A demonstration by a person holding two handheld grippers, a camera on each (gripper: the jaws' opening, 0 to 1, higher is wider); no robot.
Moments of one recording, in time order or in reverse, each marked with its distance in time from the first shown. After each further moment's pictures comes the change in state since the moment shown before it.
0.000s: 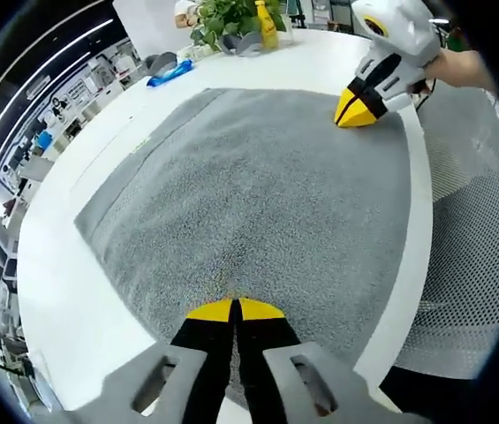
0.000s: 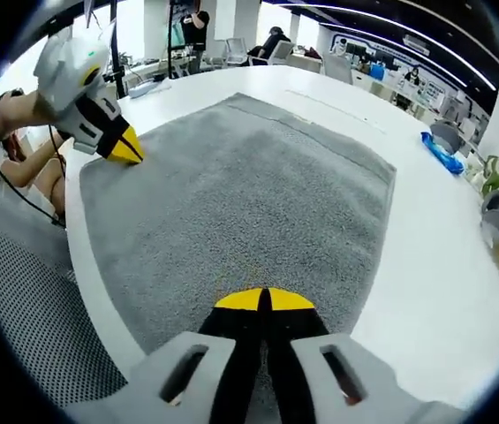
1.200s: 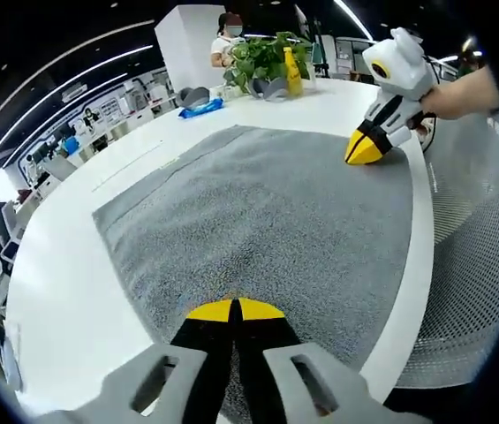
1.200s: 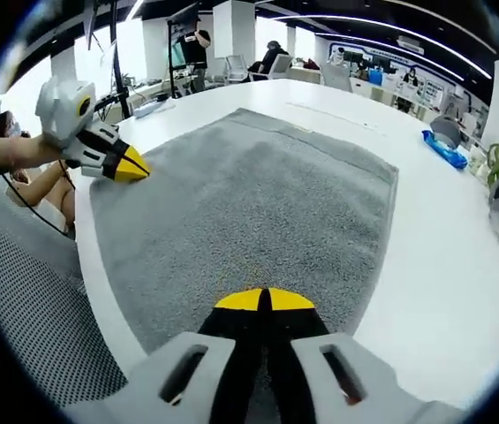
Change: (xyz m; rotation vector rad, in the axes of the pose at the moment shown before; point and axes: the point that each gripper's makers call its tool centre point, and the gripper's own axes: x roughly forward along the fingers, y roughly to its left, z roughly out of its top) left arm -0.001 0.004 0.000 -0.149 -0.228 0.055; right arm -0.001 0.002 0.002 0.055 -0.088 0.056
